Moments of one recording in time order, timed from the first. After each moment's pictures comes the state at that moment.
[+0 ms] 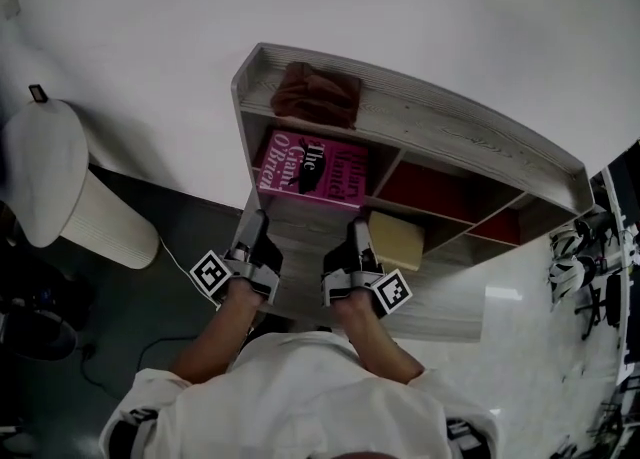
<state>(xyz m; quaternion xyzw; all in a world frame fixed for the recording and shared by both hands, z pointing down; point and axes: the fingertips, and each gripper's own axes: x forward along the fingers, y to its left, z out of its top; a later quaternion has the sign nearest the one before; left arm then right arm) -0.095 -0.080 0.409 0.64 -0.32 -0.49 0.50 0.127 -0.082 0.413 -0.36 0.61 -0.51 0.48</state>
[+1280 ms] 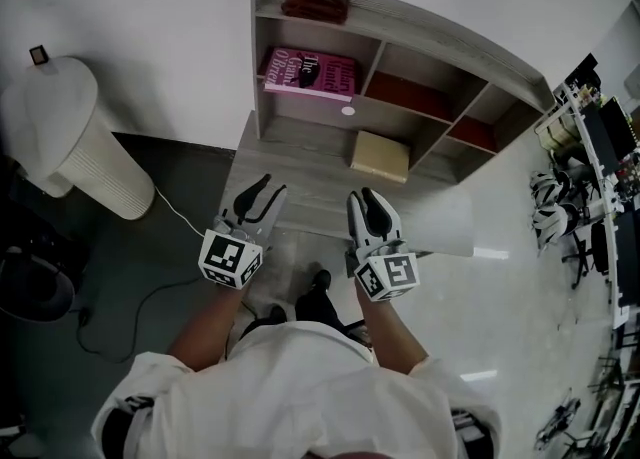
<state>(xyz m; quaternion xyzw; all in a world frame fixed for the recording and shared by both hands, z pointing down) -0.046 0.162 0.354 0.90 -0.44 -0.03 -0.05 0.107 0.173 0.352 -0.51 0.86 0.01 0.09</state>
